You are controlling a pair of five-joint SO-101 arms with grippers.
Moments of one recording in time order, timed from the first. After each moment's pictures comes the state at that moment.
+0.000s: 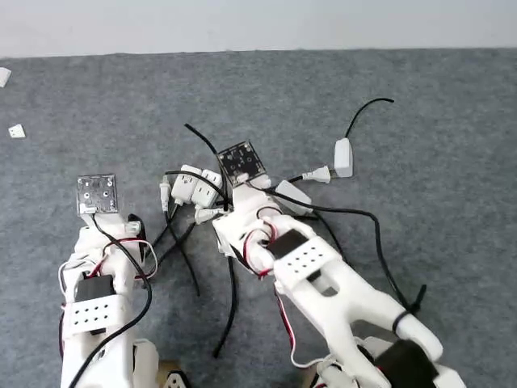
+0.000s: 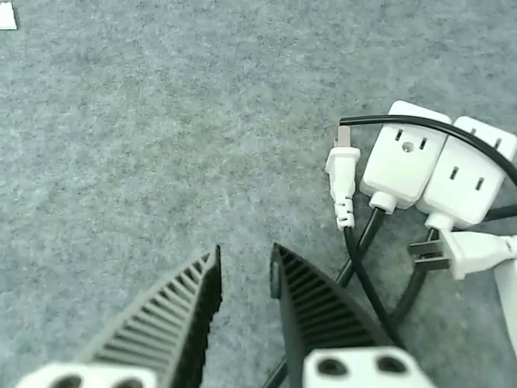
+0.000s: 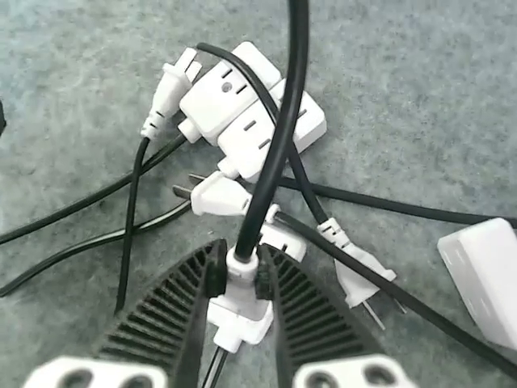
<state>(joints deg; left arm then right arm) -15.8 -51.3 79.6 29.4 -1.3 -37.8 -16.7 48.3 24.3 -7.8</state>
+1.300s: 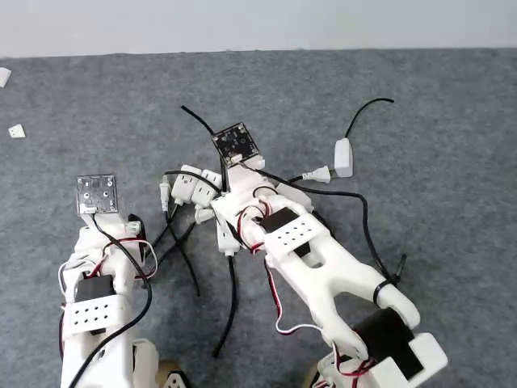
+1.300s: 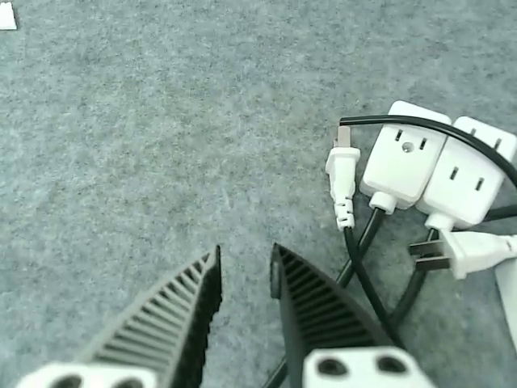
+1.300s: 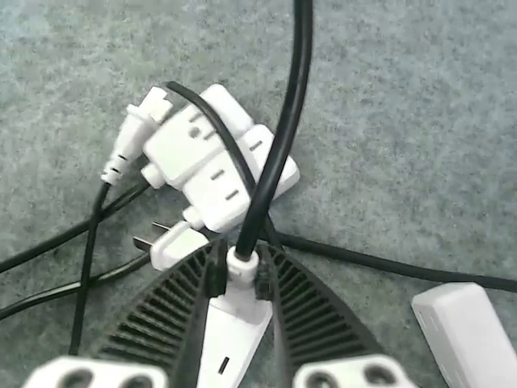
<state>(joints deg) -15.8 -51.3 79.6 29.4 -1.3 -35.0 -5.1 38.9 21.0 -3.6</state>
